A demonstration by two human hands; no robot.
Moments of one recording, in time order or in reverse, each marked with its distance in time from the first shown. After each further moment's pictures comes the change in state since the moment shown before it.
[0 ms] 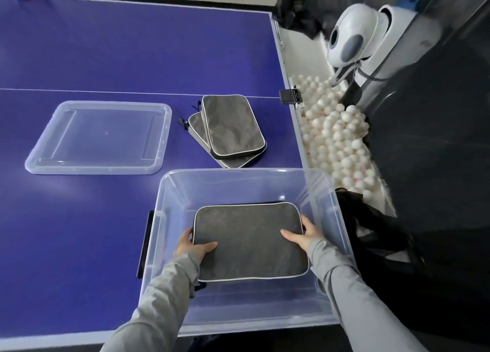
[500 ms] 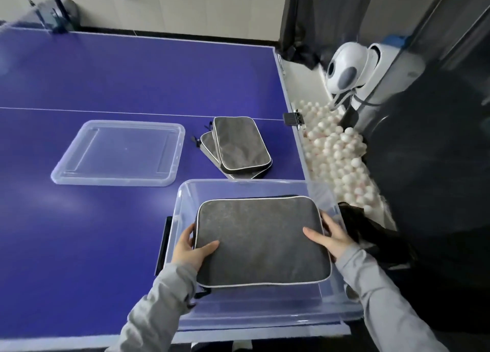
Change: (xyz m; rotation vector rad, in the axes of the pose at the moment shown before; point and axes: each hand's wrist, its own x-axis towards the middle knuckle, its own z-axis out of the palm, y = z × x) left_hand -0.070 0.032 -0.038 -0.264 -0.088 0.226; right_hand -0.047 -0.045 -0.029 0.080 -0.079 -0.208
